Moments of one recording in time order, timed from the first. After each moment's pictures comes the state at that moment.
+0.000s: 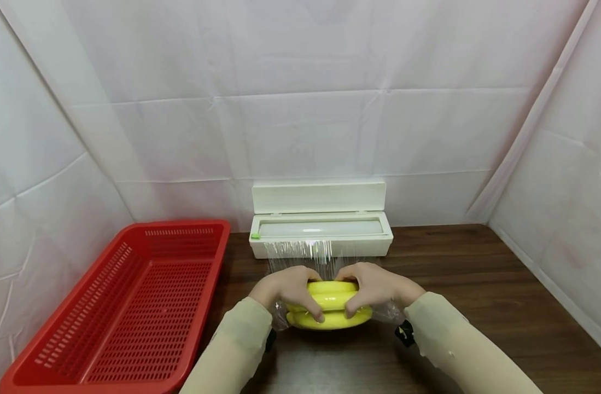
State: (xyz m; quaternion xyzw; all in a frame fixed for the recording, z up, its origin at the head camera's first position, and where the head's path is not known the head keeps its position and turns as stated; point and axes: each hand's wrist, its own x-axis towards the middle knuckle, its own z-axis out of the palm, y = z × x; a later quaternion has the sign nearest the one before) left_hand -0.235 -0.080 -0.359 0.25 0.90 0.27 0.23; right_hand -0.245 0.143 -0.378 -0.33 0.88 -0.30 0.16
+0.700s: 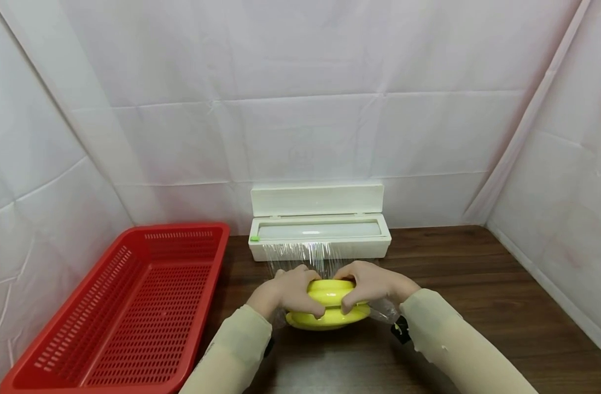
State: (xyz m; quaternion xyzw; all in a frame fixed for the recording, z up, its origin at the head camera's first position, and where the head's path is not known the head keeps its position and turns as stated) left_hand -0.220 -0.075 -0.349 0.23 0.94 0.19 0.17; right_hand -0.251 0.141 -0.377 -0.31 0.87 -0.34 0.19
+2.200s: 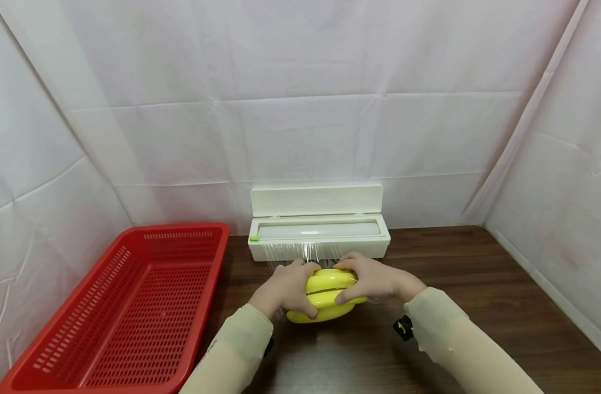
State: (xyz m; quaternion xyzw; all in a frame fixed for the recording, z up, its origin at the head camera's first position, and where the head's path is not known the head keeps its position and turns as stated) left_hand -0.231 -0.076 -0.362 0.25 0.95 0.14 0.09; right_hand -0.246 0.145 -0.360 -0.27 0.89 -0.31 0.18
